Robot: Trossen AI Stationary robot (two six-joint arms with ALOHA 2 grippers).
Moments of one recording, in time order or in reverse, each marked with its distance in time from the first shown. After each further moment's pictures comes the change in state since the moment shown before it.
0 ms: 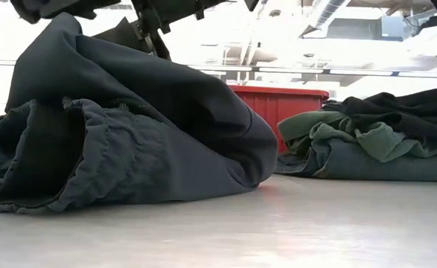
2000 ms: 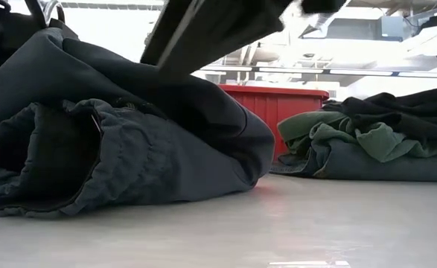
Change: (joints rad) left arm 0.115 0.418 -0.025 -0.024 0.649 0.103; right arm 0.246 -0.026 0.048 -0.595 0.271 -0.727
